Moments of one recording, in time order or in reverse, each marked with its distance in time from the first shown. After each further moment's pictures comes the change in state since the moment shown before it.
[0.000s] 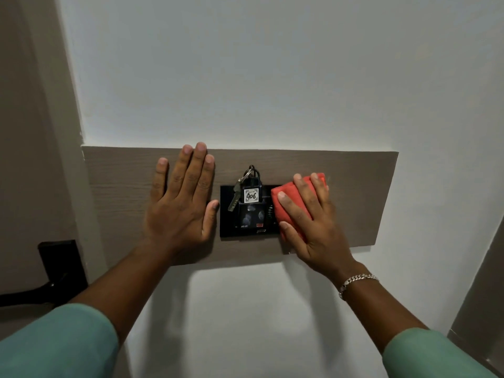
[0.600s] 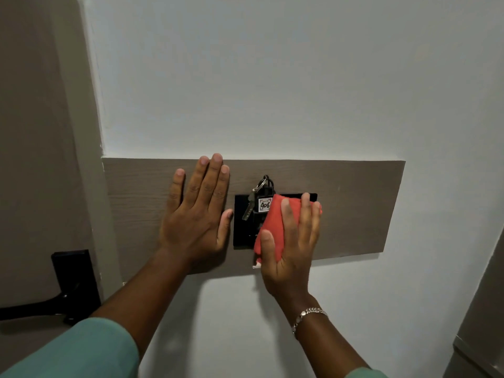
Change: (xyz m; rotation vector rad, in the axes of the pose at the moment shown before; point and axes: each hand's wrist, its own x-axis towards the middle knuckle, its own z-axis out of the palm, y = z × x) left_hand -0.001 0.001 -0.004 -0.057 -0.024 -0.014; right_hand 0.004 -0.095 0.047 0.199 0.270 0.481
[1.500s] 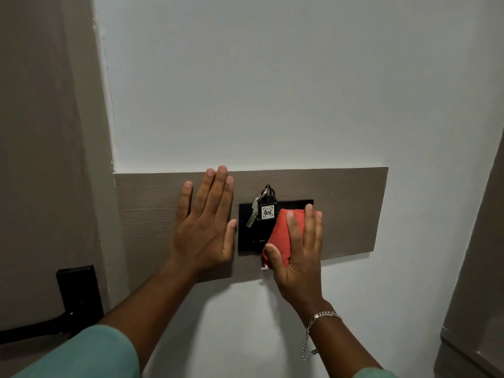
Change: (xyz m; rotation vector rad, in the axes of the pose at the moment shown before) left_hand 0.002 -0.002 -0.013 -0.129 -0.021 -0.007; right_hand -0.006 0.016 -0.013 -0.101 -0.109 0.005
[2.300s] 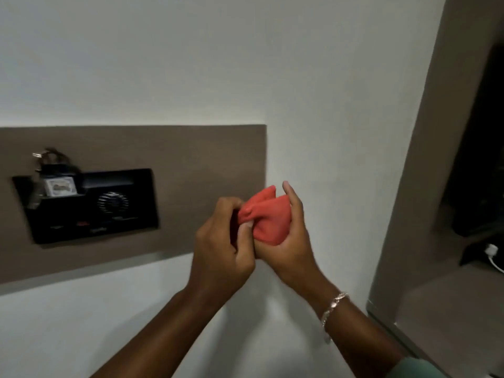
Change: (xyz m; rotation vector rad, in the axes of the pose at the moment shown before) left_hand 0.037 0.305 0.012 -1.090 -0.026 -0.370; right_hand 0.008 0.188 -0.158 0.702 -0.252 0.477
